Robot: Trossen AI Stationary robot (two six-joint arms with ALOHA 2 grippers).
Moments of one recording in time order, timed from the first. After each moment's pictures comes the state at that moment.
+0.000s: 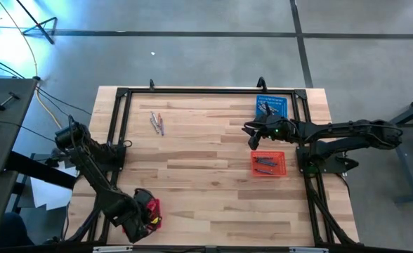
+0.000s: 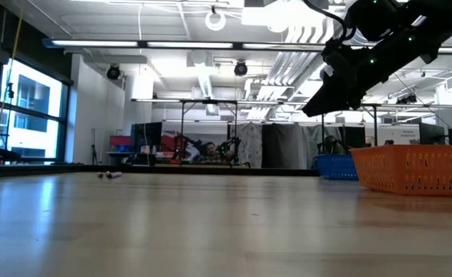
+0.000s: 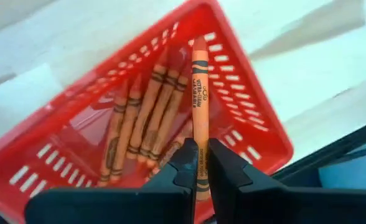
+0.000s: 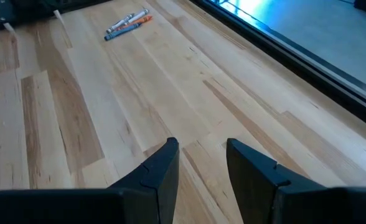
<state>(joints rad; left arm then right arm) -0.94 1.66 1.13 -0.86 -0.13 -2.06 -0.20 1.05 0.46 0.06 0.24 0.20</state>
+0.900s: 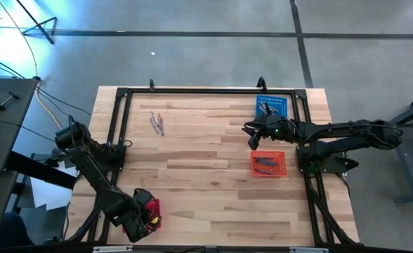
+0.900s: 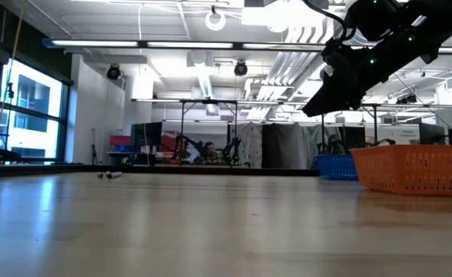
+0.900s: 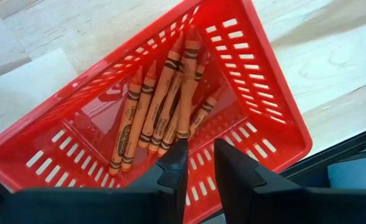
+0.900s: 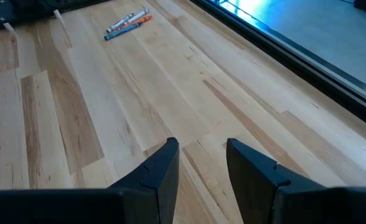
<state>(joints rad) -0.94 1.66 1.13 -0.87 -0.08 -2.07 -0.20 1.05 0.46 0.06 0.24 0.20</state>
